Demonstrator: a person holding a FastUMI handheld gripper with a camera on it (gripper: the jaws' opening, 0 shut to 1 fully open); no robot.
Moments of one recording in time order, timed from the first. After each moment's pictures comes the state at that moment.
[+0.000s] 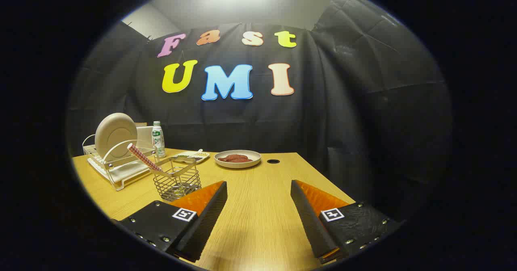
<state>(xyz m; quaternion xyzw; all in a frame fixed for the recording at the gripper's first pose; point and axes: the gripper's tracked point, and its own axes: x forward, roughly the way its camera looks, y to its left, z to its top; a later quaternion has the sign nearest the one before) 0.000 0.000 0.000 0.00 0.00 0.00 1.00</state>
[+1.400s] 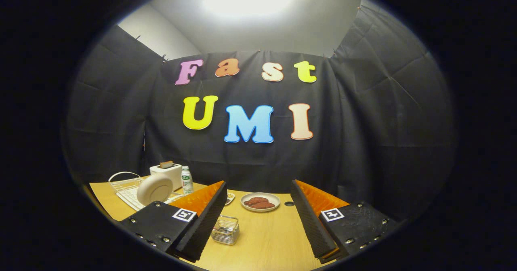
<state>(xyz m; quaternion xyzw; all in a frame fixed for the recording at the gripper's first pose) -0.078 0.081 0.234 -0.02 -0.07 0.07 0.99</state>
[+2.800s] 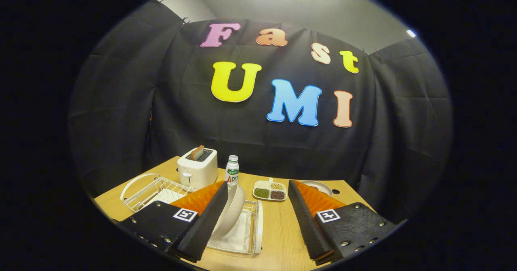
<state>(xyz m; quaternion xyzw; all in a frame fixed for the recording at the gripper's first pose) 0.016 0.397 0.202 -0.09 0.06 0.02 0.99</state>
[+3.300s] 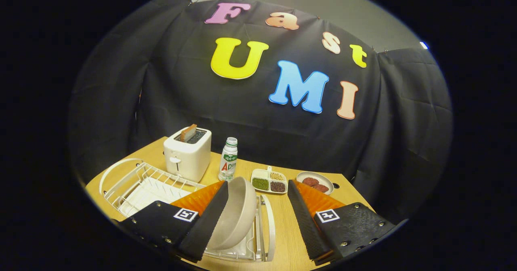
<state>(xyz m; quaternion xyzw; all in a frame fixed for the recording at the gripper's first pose) 0.068 0.414 0.149 -0.14 0.13 -0.02 0.98</state>
